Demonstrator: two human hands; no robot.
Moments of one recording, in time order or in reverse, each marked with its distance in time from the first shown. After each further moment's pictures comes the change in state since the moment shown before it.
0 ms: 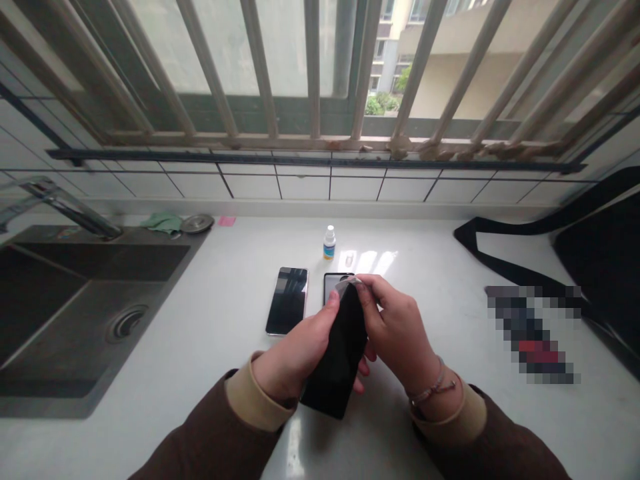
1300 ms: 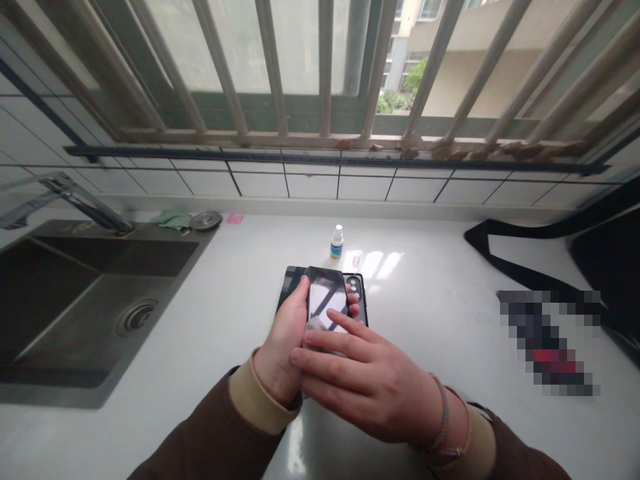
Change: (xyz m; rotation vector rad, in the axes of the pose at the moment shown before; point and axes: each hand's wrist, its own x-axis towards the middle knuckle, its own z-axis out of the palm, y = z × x) left_hand -0.017 0.035 0.011 -0.668 0.217 0.045; right_hand -0.019 -0.029 0.005 -0.086 -0.224 -1.029
